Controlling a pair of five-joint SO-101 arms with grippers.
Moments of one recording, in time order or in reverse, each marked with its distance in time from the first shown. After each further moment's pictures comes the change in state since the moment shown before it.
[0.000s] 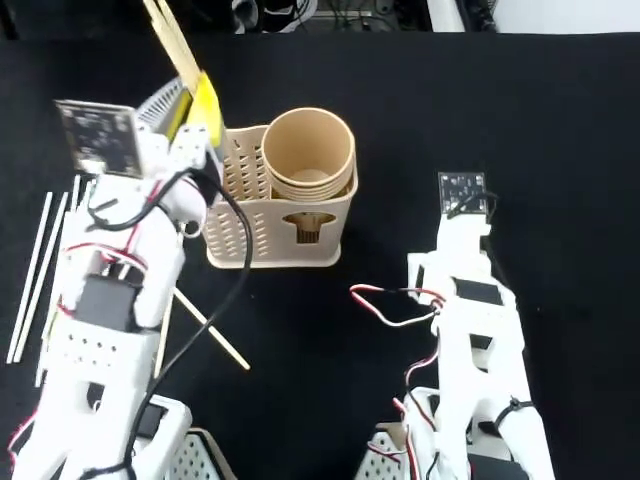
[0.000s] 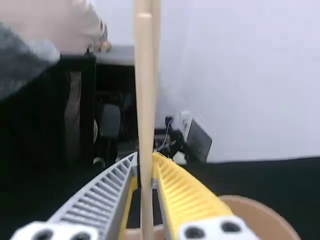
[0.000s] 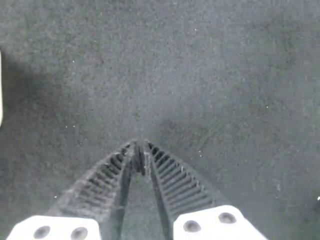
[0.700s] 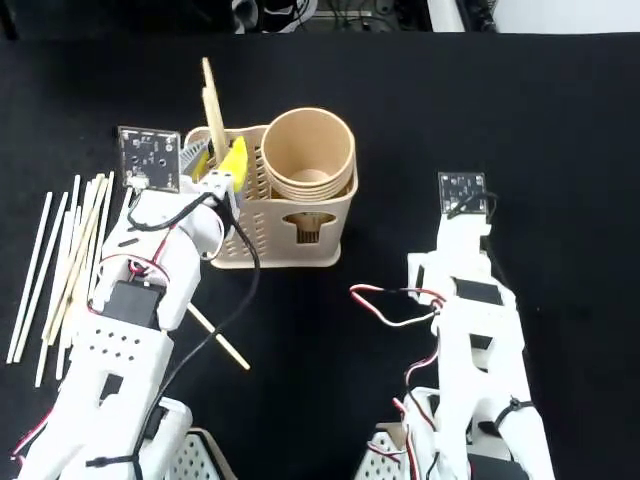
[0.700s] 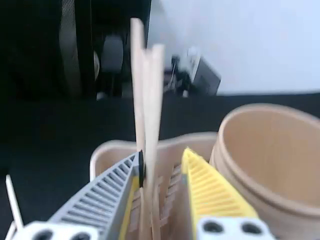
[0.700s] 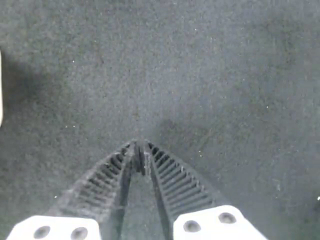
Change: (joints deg) left arm 0.4 0.1 14.1 0.5 0.0; right arm 0.0 0.0 0.0 0.0 0.0
